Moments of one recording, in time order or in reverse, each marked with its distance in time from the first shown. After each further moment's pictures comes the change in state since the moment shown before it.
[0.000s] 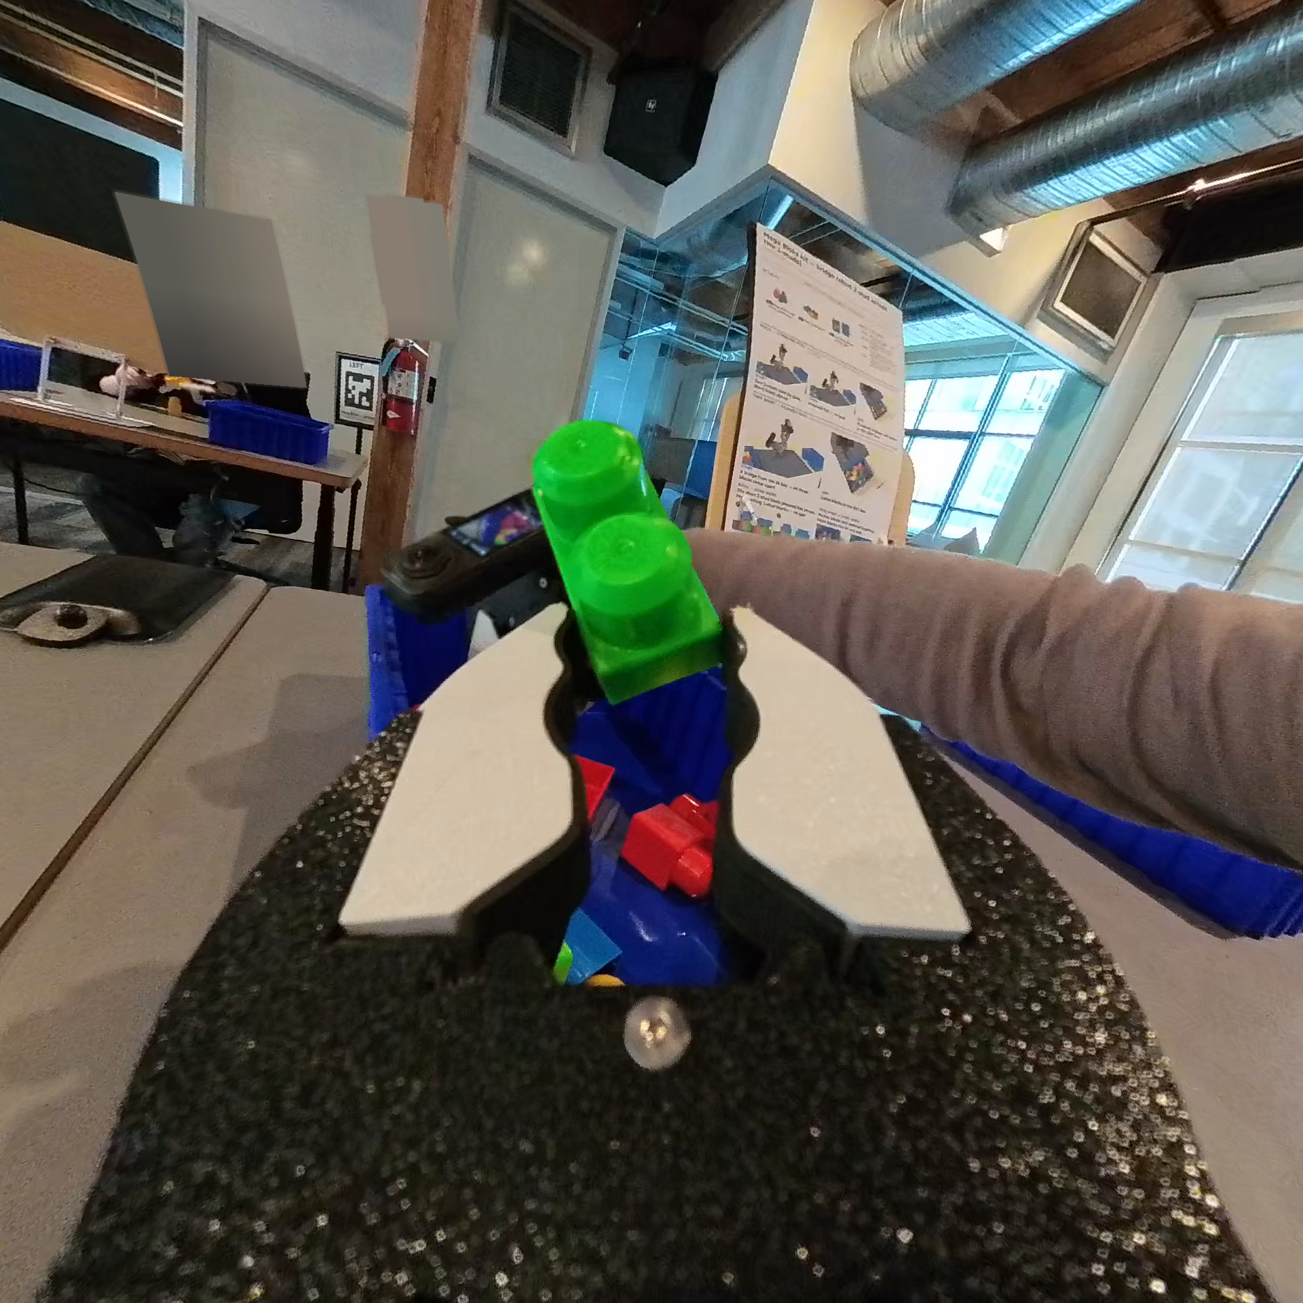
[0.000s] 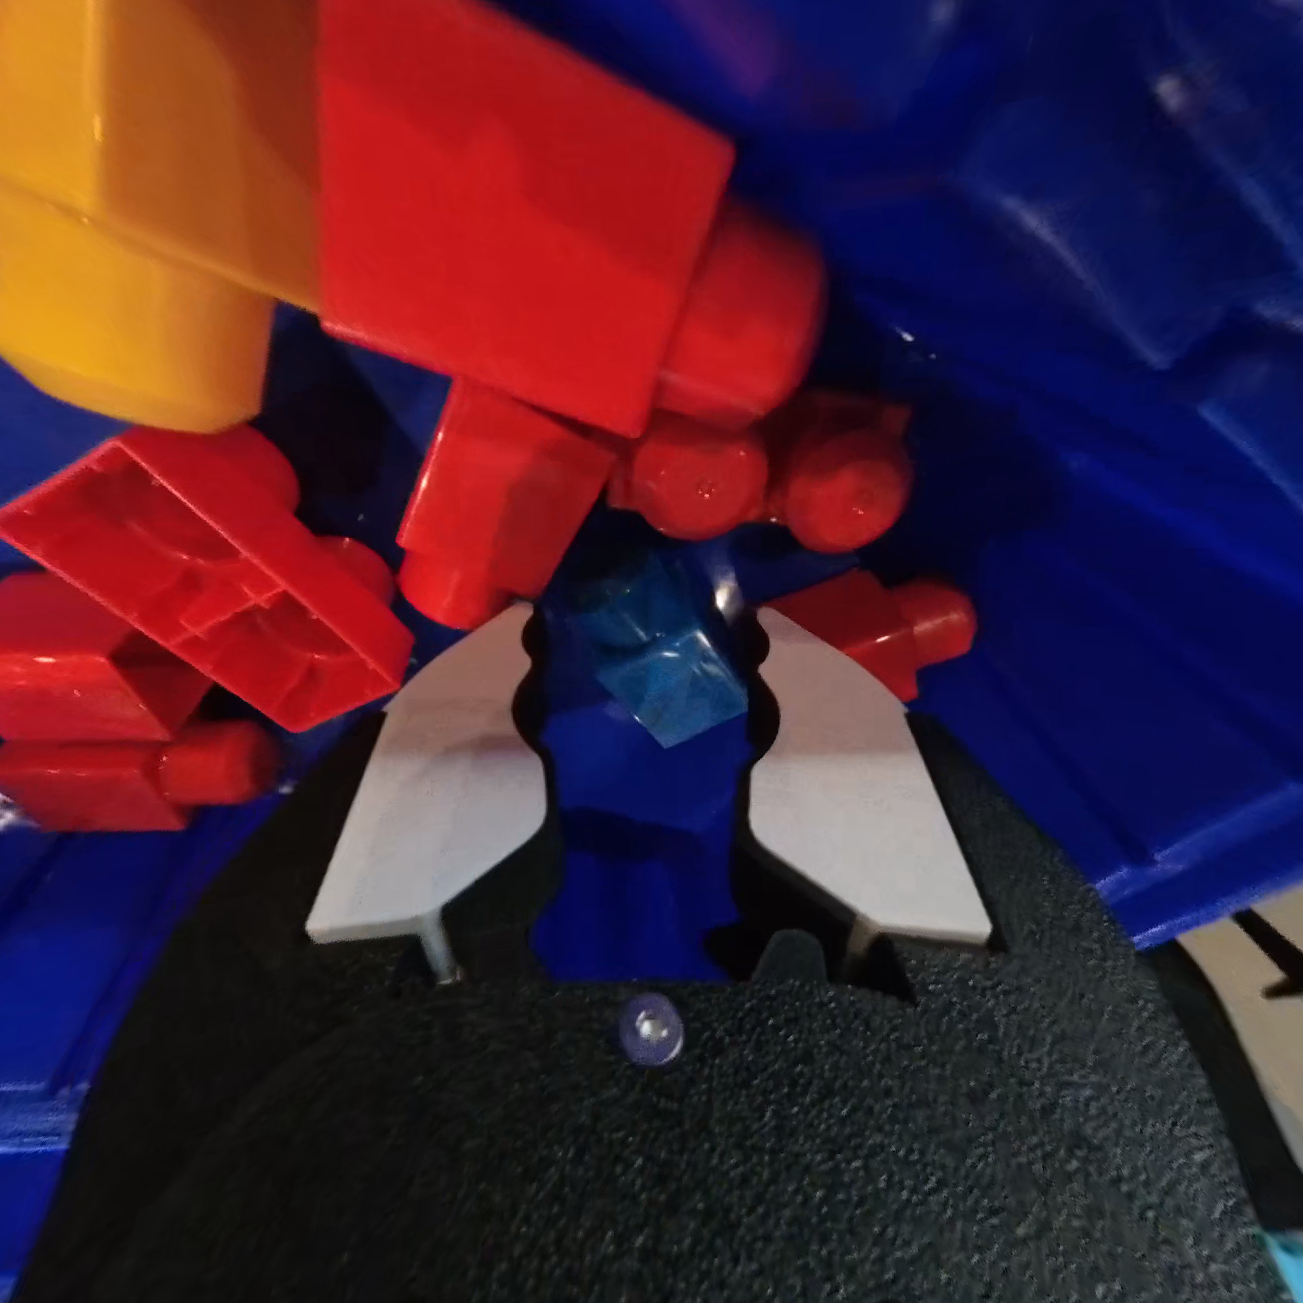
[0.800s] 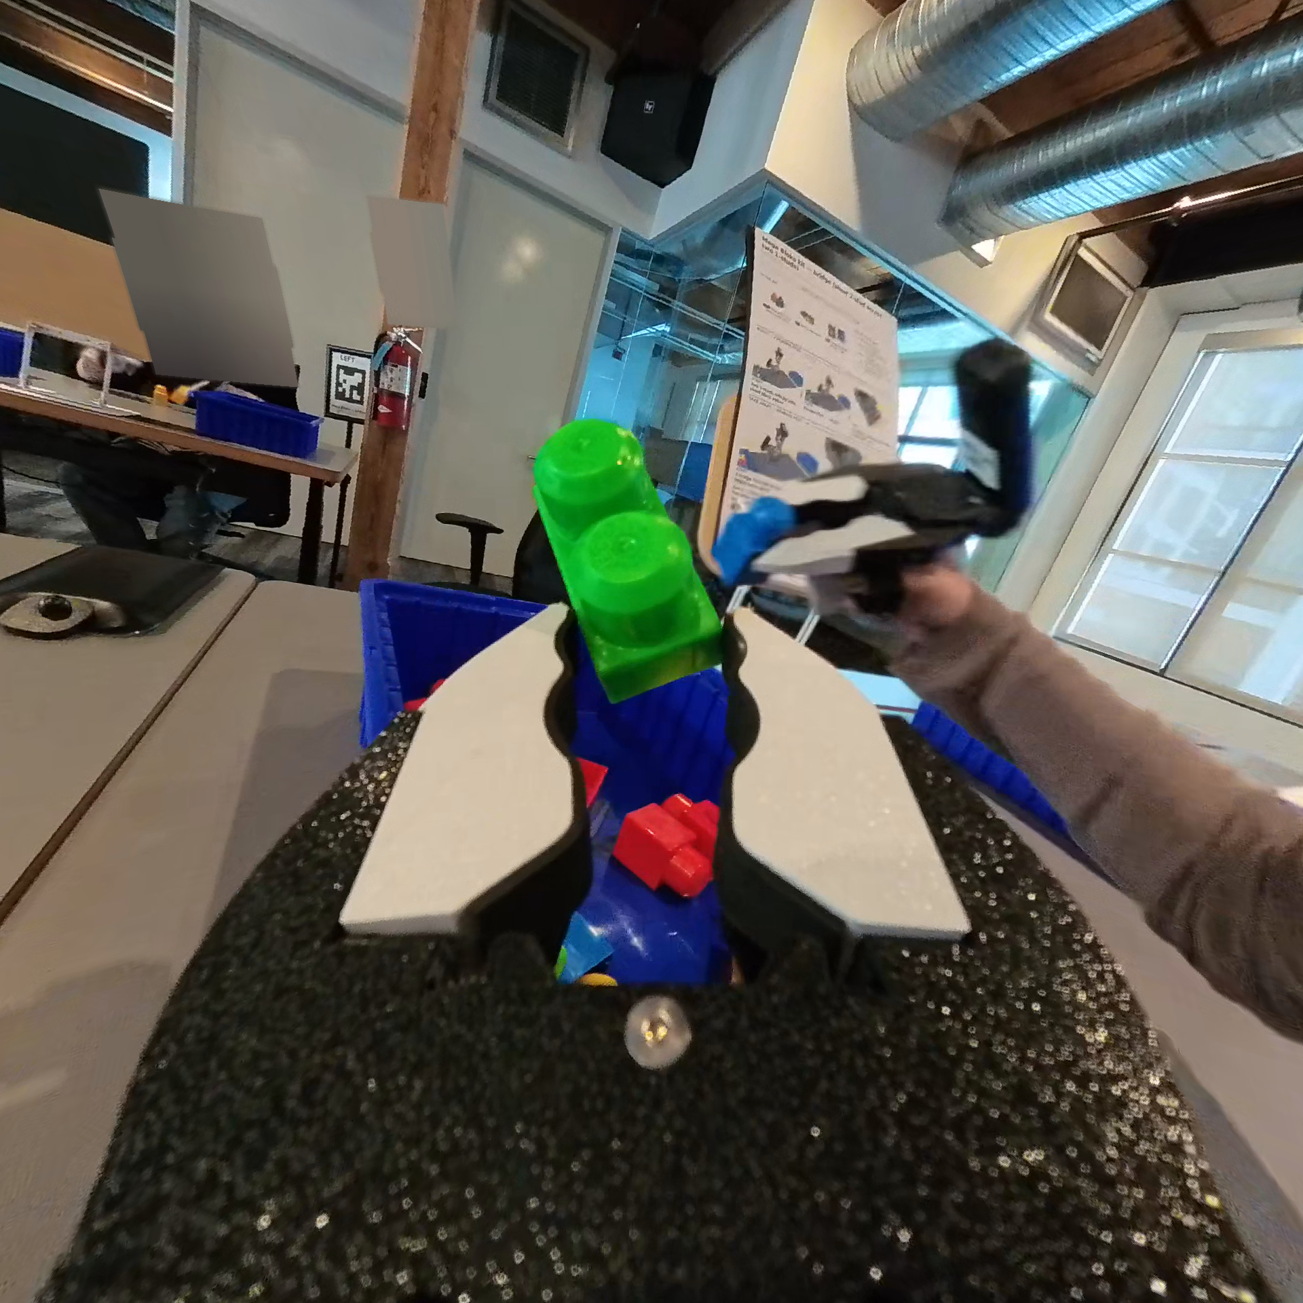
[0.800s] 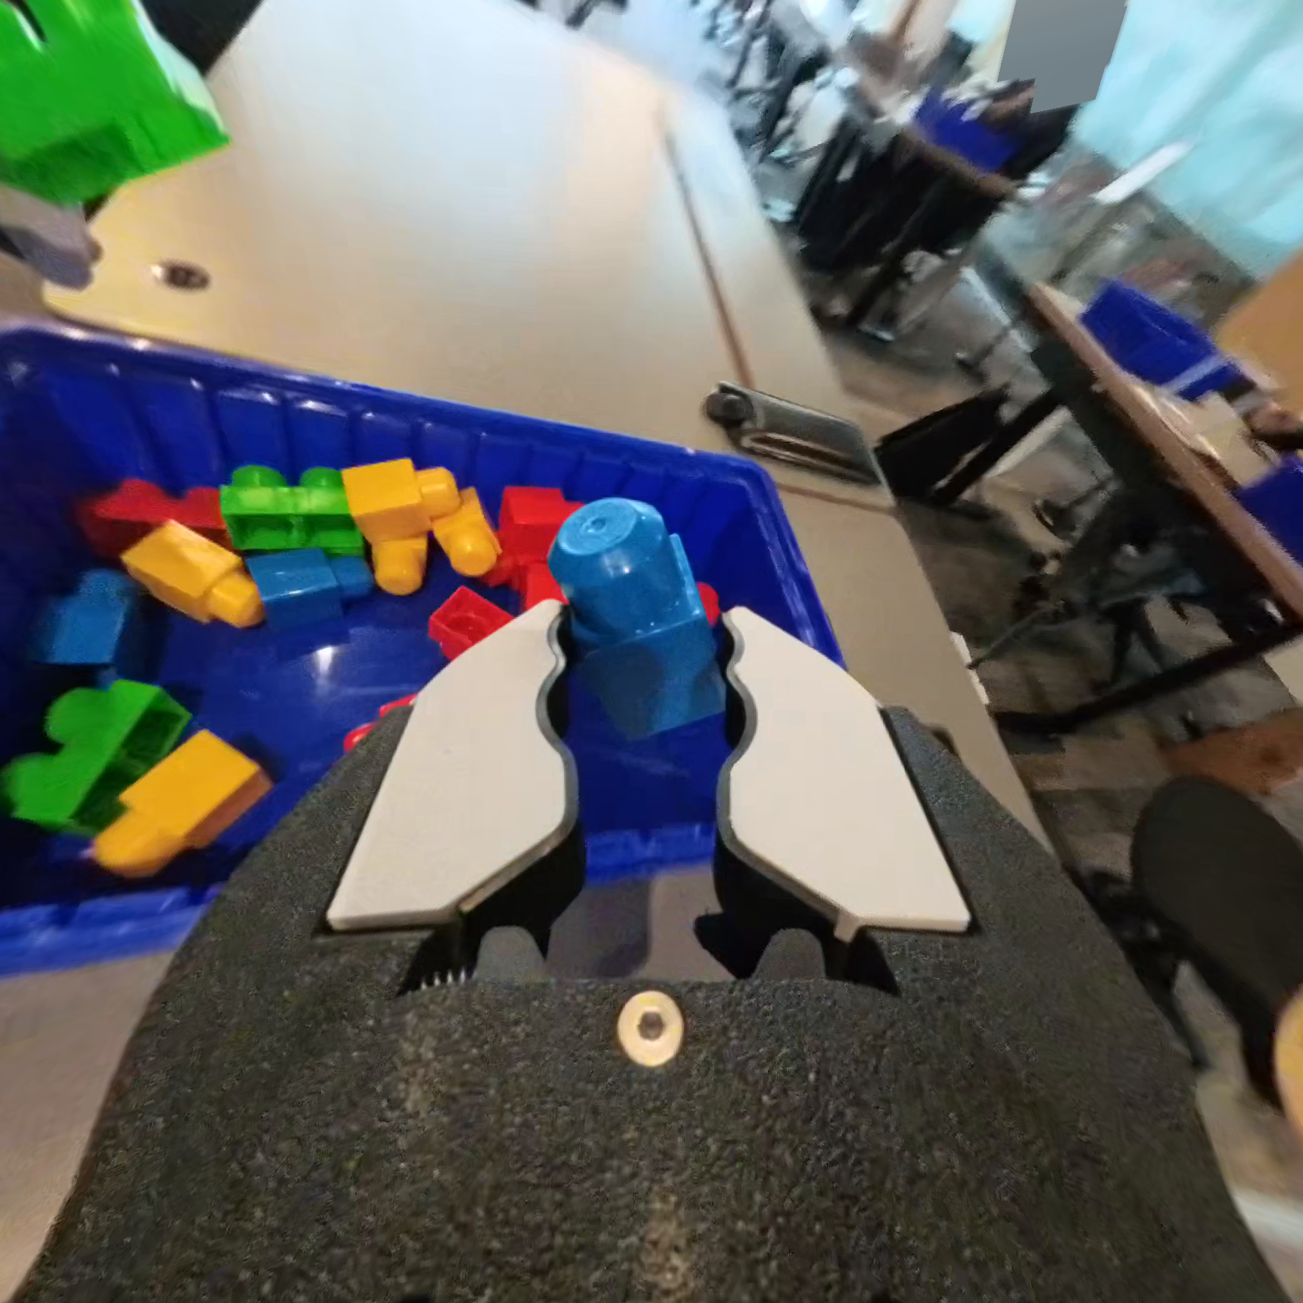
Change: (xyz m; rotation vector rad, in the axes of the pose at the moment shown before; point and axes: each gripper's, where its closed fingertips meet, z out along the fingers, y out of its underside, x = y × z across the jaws) left arm -0.001 0.000 0.000 0.000 0.007 -0.020; right arm -0.100 0.098 -0.194 1.071 0.584 0.514
